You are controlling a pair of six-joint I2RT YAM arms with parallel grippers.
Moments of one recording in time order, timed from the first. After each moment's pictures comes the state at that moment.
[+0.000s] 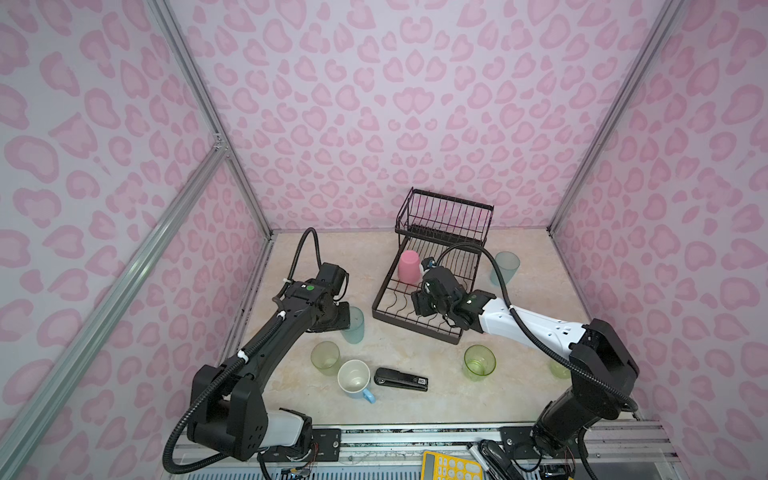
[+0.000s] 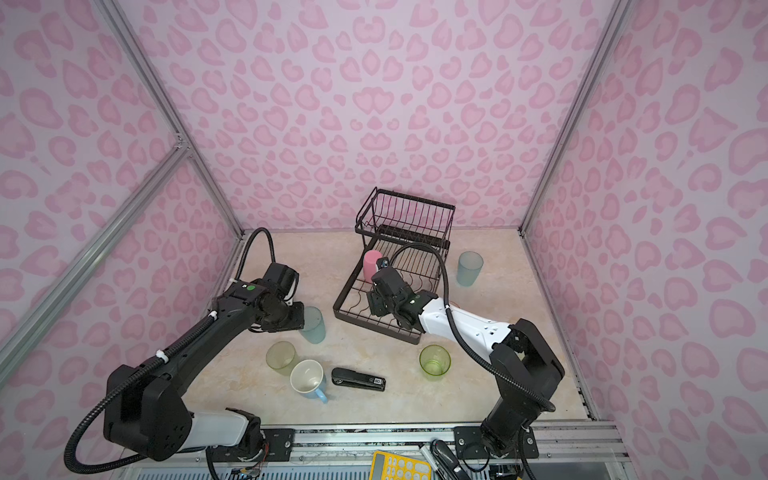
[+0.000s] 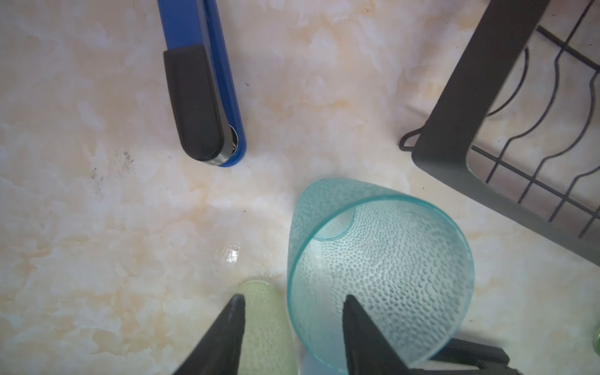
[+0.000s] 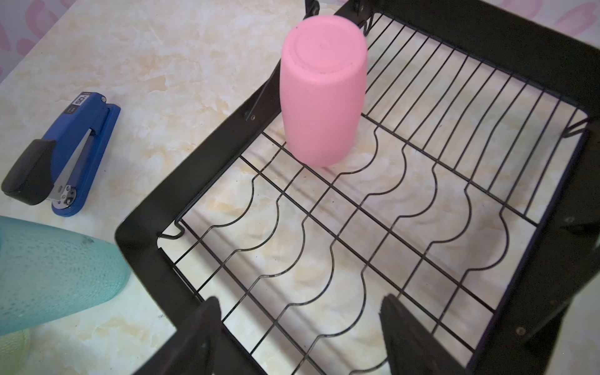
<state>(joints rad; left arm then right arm) -0.32 1.39 1.07 -0.97 -0.06 -0.40 0.77 1.64 1.15 -0.30 0.25 0.35</state>
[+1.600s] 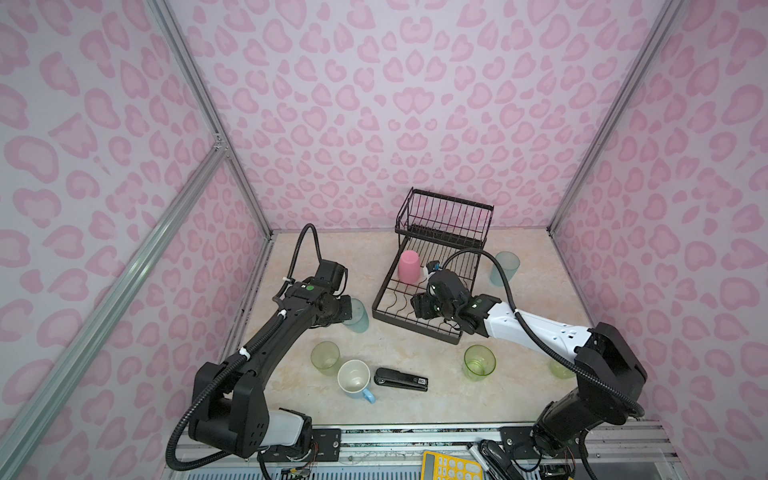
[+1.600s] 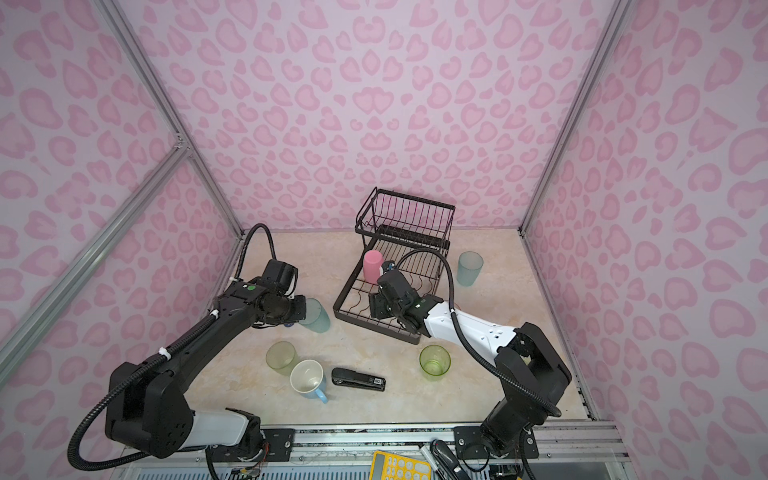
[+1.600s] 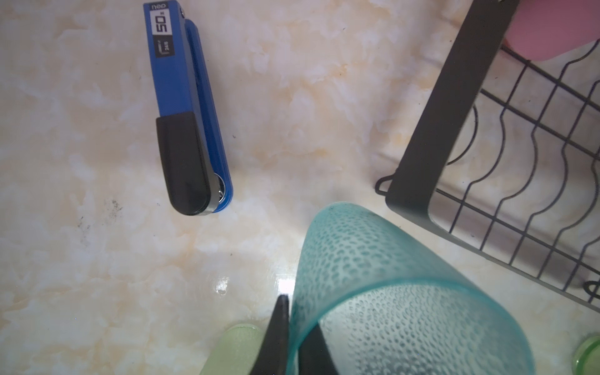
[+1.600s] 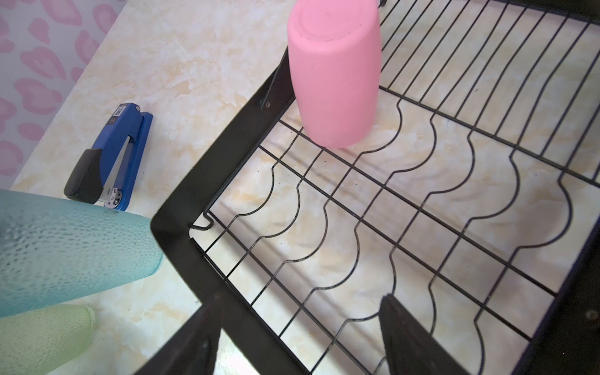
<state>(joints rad) -0.30 1.38 1.06 -0.83 -0.04 -0.38 0.75 1.59 1.08 -0.24 0.14 0.46</state>
